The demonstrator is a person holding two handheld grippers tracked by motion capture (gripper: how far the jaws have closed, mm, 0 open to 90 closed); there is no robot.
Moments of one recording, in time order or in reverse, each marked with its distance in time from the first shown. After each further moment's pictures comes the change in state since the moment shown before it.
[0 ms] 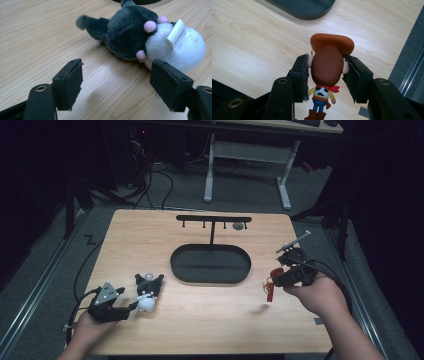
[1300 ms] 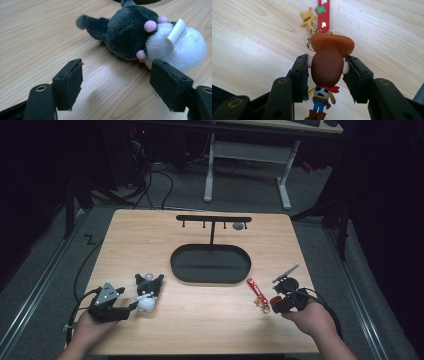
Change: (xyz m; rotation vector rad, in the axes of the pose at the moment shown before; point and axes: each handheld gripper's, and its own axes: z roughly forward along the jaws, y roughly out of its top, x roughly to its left) left arm 0.000 0.000 0.000 0.004 0.002 0.004; right arm -0.002 -0.054 0.094 0.146 0.036 0.002
